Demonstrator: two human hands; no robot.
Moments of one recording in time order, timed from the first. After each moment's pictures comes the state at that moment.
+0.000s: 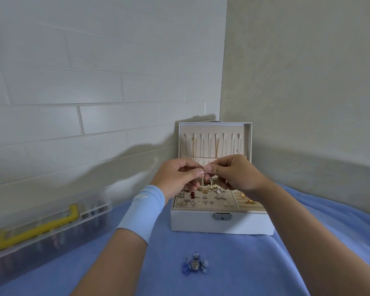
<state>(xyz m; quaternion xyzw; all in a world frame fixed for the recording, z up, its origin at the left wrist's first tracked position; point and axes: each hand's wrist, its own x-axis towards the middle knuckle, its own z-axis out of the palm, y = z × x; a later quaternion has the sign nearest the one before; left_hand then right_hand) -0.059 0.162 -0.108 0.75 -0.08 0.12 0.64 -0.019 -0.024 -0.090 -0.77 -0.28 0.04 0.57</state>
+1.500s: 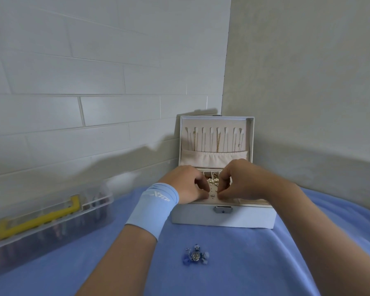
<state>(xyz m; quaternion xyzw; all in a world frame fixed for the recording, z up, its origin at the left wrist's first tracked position) -0.065 0.152 -0.109 0.97 -0.10 0.07 0.22 -0.027 -0.035 -0.090 -0.94 -0.30 -0.02 0.16</state>
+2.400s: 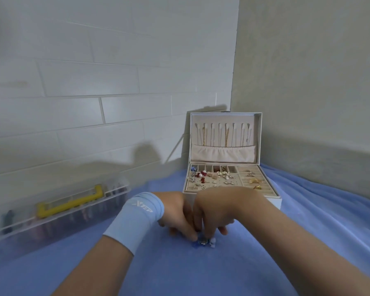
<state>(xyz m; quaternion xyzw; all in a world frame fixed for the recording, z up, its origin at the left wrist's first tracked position) -0.127 0.176 -0.123 0.96 -0.07 -0.22 0.17 -0.091 0.029 -0.106 -0.89 -0.39 0.22 -0.03</state>
